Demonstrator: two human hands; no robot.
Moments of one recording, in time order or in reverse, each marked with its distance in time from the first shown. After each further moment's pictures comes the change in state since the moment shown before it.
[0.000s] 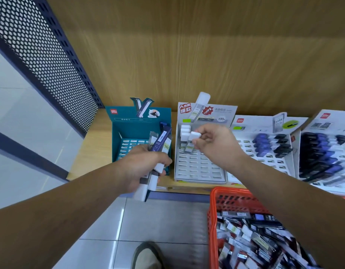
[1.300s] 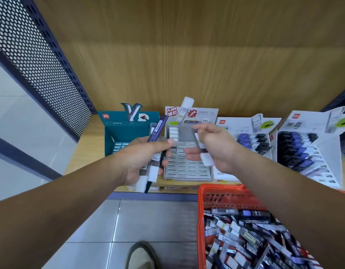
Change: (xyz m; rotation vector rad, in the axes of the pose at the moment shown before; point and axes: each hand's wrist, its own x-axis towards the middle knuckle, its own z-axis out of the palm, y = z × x) left_hand -0.028 0.027 0.020 -0.108 -0.195 0.124; right_hand -0.029 -0.038 -0.028 0.561 -0.019 0.427
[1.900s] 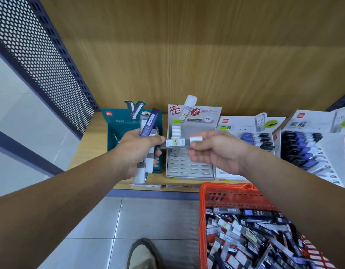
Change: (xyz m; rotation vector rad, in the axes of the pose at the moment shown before) left_hand 0.014 -0.004 -0.012 0.002 0.298 0.095; right_hand -0.006 -0.003 -0.012 0.056 -0.228 0.123
